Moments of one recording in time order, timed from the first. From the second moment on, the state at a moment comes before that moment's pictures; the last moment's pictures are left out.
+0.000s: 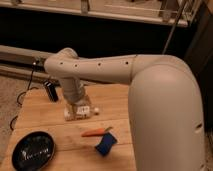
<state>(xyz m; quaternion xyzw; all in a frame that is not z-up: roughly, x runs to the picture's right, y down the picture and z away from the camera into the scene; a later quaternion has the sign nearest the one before) -0.122 0.097 0.684 -0.20 -0.37 -0.86 0.28</state>
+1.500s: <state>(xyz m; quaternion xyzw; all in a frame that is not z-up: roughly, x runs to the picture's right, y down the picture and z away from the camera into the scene) -0.122 0.097 0.684 -0.20 -0.38 -0.86 0.28</state>
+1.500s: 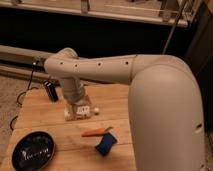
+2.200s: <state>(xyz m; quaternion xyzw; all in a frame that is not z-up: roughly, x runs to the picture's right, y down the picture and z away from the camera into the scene) -0.065 0.086 0.719 -0.30 -0.34 -0.78 0.43</state>
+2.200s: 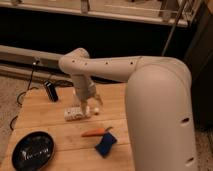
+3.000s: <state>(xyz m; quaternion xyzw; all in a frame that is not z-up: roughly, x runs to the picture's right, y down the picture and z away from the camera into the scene) -0.006 0.057 0.722 -0.35 -0.25 -0.56 0.71</state>
